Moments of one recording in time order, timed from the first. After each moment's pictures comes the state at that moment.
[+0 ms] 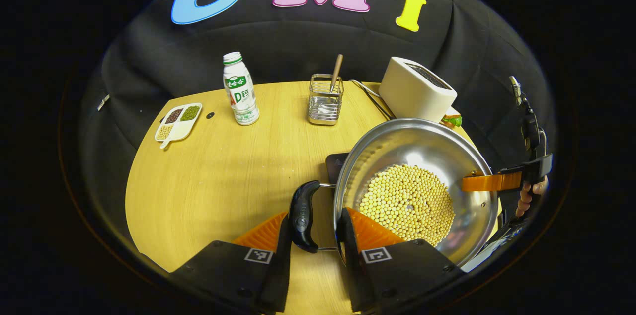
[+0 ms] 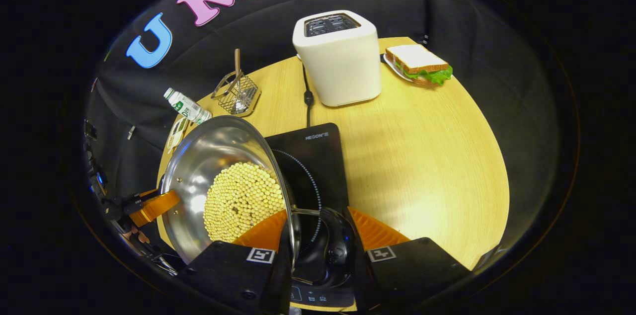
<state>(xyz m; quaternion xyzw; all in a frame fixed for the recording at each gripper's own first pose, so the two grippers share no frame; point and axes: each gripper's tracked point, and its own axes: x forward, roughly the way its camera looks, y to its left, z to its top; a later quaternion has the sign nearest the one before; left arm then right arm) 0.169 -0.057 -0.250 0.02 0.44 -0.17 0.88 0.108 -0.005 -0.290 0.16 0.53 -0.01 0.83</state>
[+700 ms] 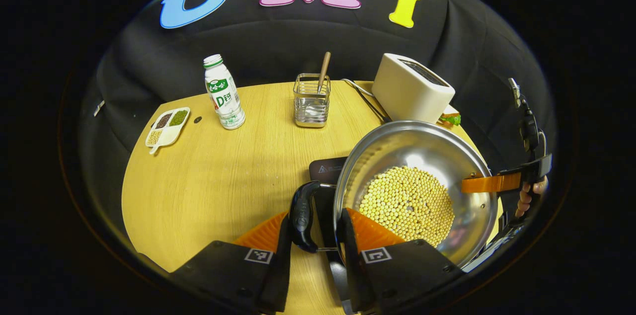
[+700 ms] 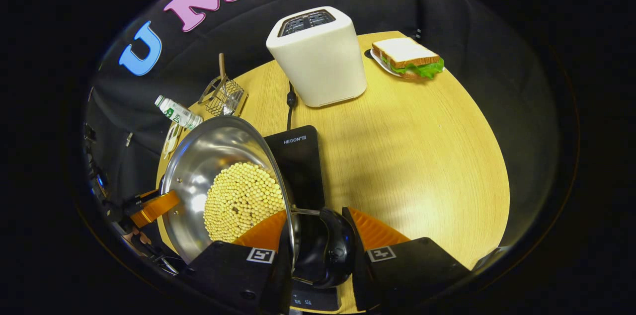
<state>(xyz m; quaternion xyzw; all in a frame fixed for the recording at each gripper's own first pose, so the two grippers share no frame) 0.182 -0.080 -0.260 0.03 0.44 -0.17 0.88 0.115 -0.026 -0.306 0.18 0.53 -0.02 0.83</state>
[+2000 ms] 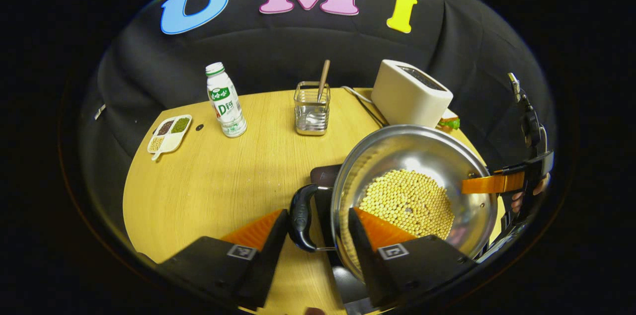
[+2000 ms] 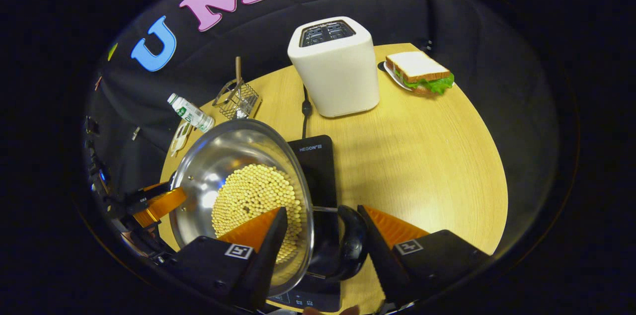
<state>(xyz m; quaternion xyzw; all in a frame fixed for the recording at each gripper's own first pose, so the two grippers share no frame) 0.186 -0.087 -0.243 0.03 0.40 -0.18 0.90 0.123 -0.014 -0.278 0.17 0.50 0.01 0.85</state>
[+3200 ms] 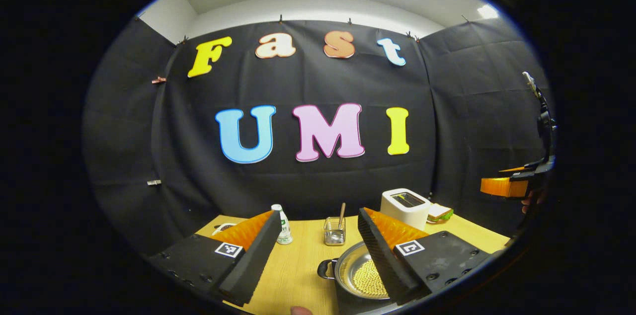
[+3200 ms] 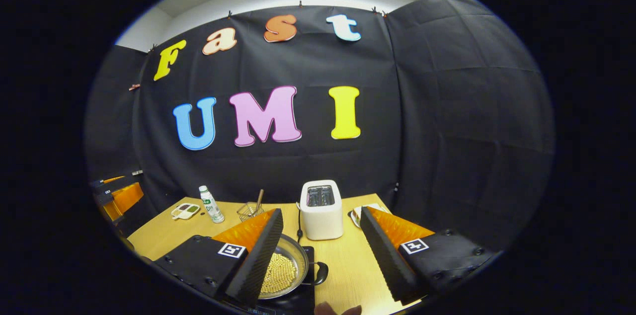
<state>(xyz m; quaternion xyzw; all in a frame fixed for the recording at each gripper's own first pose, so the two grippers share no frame) 0.094 -0.058 0.004 0.04 -0.01 -0.09 0.99 0.074 -0.064 -0.014 0.05 0.06 -0.06 0.99</state>
